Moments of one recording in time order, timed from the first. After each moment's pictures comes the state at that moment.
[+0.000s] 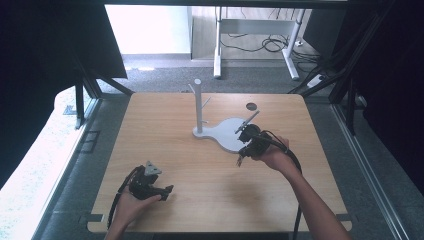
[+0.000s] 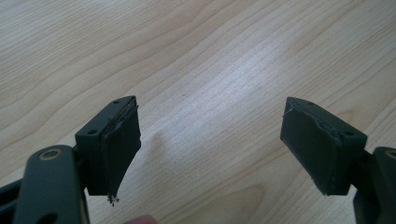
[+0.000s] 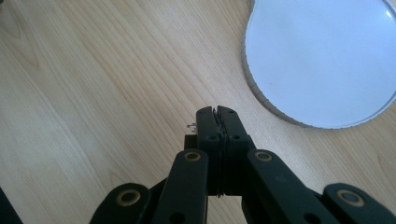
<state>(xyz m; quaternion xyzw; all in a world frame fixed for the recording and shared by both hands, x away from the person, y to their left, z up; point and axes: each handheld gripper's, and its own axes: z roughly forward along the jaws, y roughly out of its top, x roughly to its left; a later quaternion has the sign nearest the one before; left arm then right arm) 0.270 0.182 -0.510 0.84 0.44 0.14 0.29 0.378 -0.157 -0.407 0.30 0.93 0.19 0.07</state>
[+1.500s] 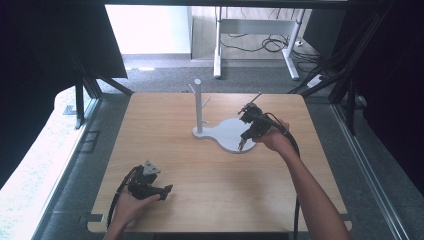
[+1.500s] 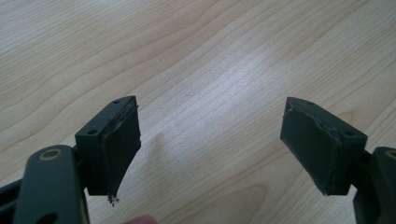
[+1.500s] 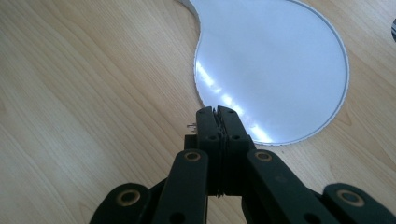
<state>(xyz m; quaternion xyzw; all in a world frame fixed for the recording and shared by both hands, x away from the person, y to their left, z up) 0.270 0.185 -0.509 0.84 0.44 0.14 0.29 0.428 -0.163 -0.392 0.35 0.92 0.19 0.07</state>
